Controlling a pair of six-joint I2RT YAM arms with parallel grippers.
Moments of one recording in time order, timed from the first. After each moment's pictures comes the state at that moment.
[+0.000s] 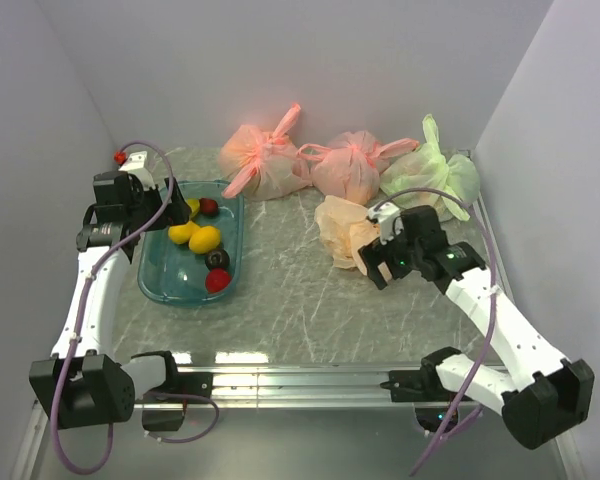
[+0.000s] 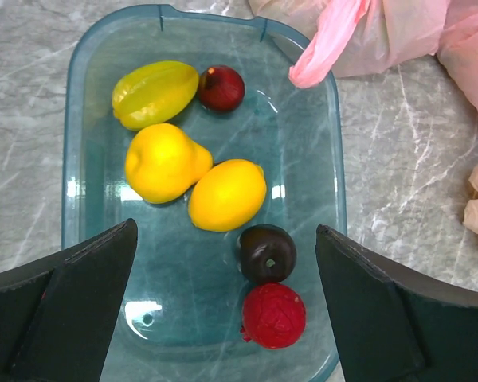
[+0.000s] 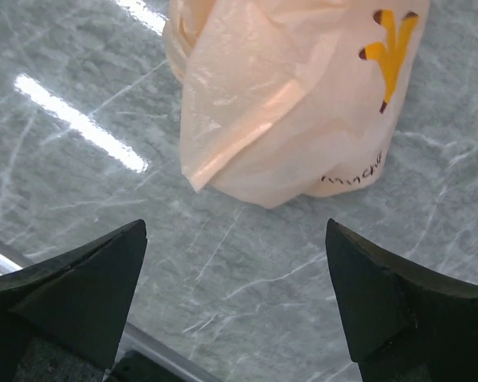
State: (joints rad) left arm 0.11 1.14 1.07 -0.50 0.23 -0.14; right arm 0.35 1.02 0.92 -0.75 -0.16 -0.23
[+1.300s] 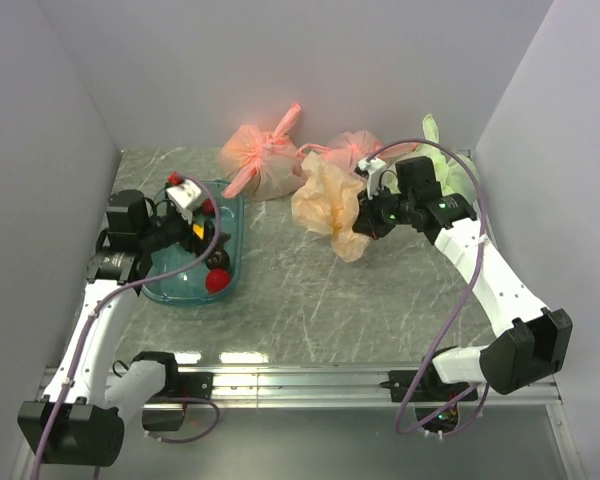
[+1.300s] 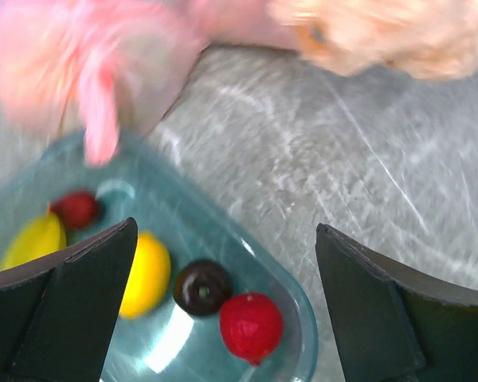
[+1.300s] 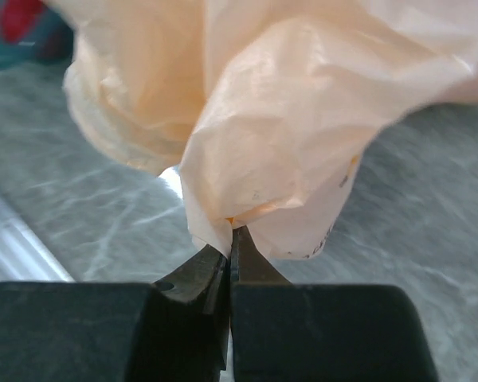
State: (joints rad) left arm -0.03 0.95 0.92 -0.37 0.69 0.28; right arm 0.34 1.33 1.28 -0.73 -0.44 -0.19
